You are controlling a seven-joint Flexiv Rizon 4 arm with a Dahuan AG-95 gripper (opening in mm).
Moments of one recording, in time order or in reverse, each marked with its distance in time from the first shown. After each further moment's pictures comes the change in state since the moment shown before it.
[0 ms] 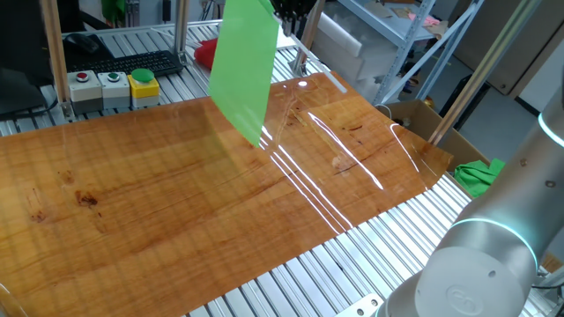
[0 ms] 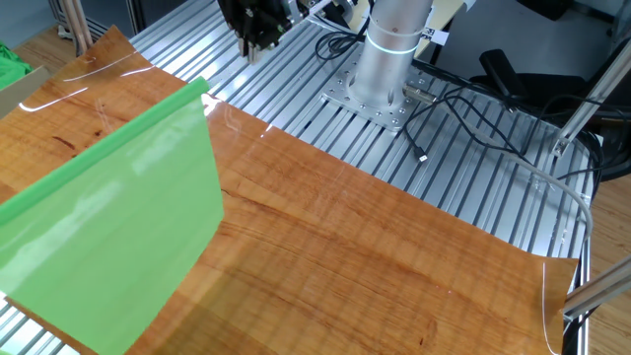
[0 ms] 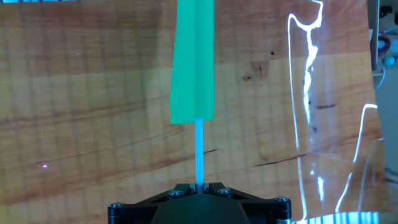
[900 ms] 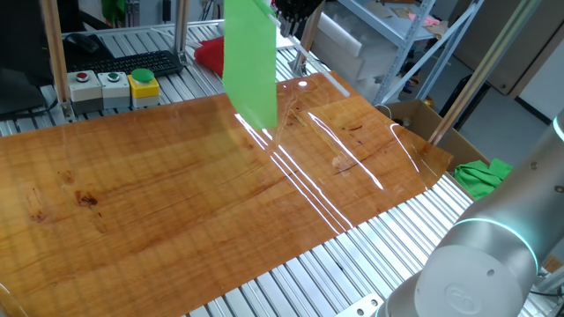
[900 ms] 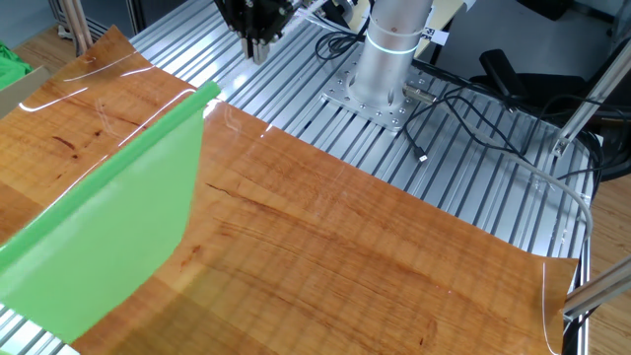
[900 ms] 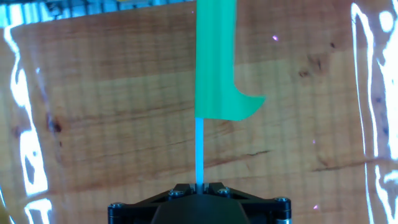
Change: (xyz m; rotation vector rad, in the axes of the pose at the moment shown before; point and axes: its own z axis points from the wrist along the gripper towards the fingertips) arm 0.004 0.002 0.000 -0.085 -0.052 -0.224
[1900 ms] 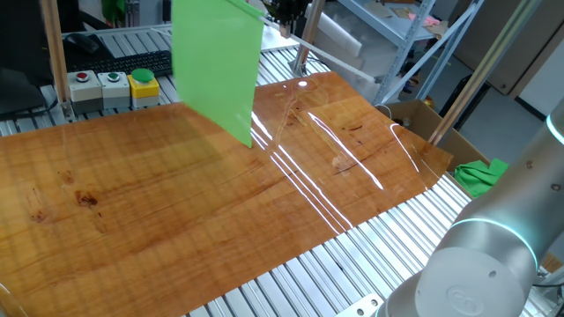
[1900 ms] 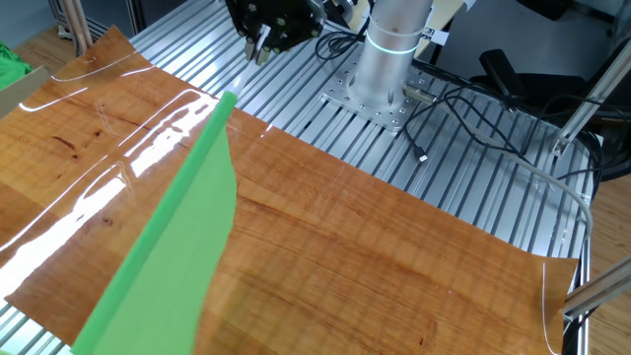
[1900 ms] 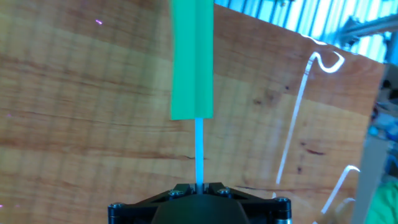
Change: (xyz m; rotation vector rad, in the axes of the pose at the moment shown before) arm 0.001 0.001 0.003 0.319 0.054 -0.186
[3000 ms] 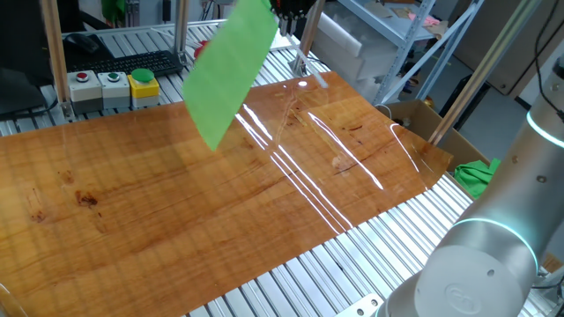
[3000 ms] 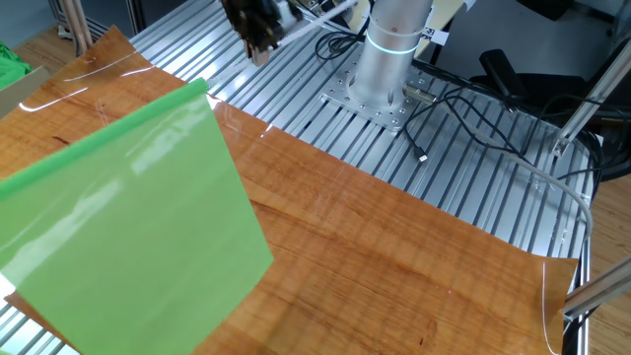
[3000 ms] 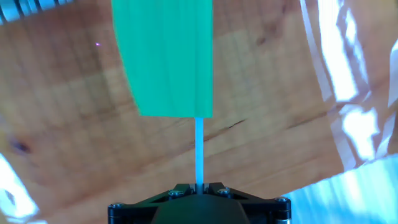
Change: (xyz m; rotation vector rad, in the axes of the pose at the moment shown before) arm -0.002 -0.001 -0.003 -0.329 0.130 0.602
